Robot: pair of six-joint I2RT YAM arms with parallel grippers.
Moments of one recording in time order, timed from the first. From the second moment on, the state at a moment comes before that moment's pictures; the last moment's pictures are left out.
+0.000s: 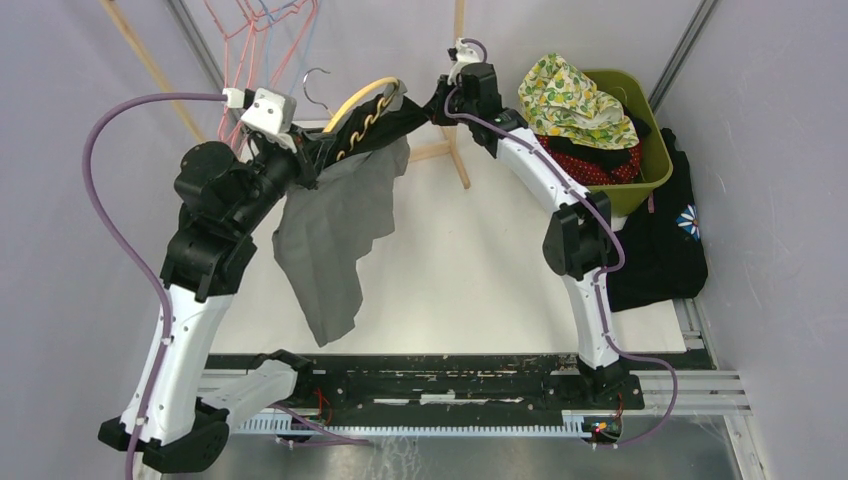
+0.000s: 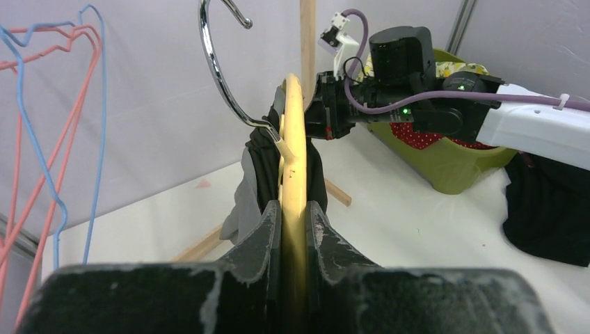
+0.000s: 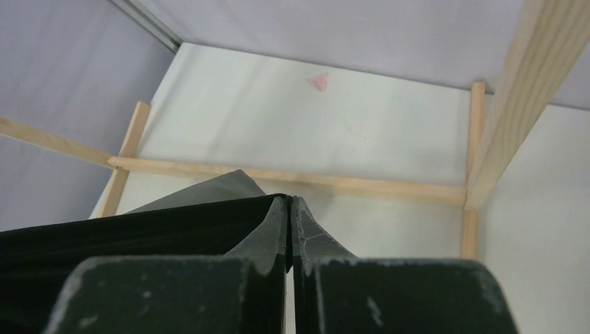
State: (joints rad) left arm -0.37 0.97 1.50 -0.46 0.12 0.05; right arm 0.45 2.29 2.27 -0.26 -0.15 0.39
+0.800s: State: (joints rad) left arm -0.36 1.13 1.55 -0.22 0.19 0.03; right arm 0.60 2.19 1.96 -0.32 0.03 0.33
